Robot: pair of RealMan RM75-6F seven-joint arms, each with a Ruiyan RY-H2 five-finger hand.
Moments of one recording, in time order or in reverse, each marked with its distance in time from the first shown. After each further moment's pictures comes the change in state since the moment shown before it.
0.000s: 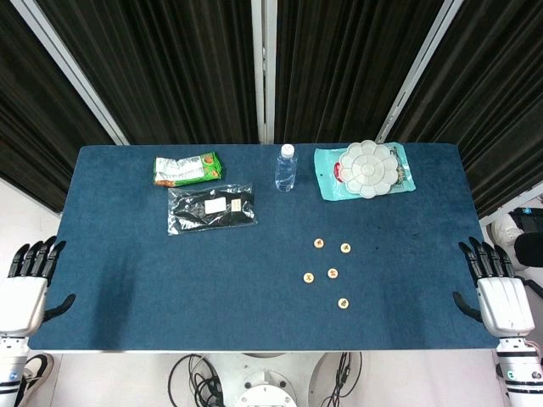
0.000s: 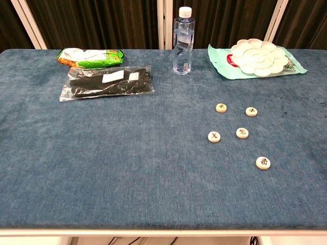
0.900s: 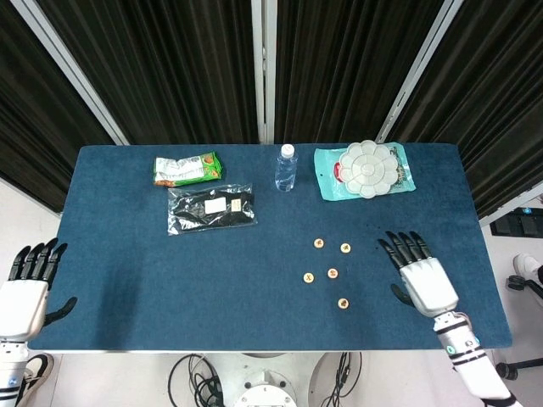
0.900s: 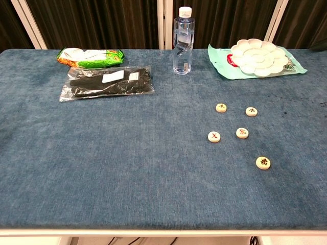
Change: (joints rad) left arm 0.015 0.030 0.012 -0.059 0.028 0.024 0.018; right arm 0.210 -0.083 0.032 -0.130 -0.025 -0.274 -0.239
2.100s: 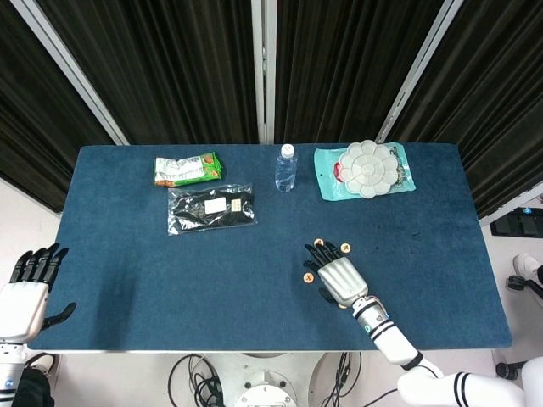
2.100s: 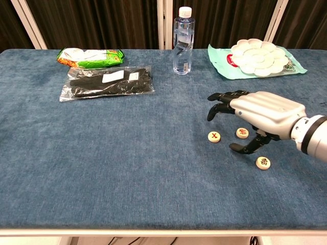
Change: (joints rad) left arm -0.004 0.047 0.017 -0.046 -0.025 -0.057 -0.009; right arm 0.244 -0.386 0.013 0.215 0.205 -0.246 -0.096
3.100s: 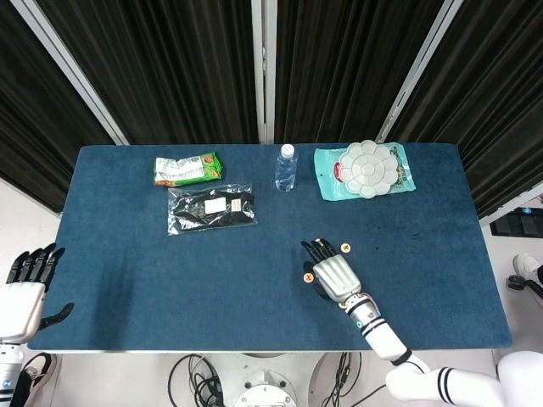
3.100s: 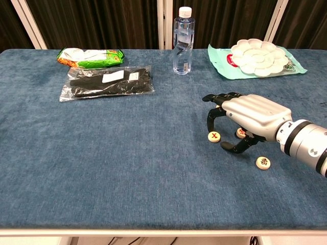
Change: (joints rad) left arm 0.004 0.010 -0.002 -0.009 -0.018 -0.008 -0.008; right arm 0.033 -0.092 -0.012 0.116 0.017 0.036 0.037
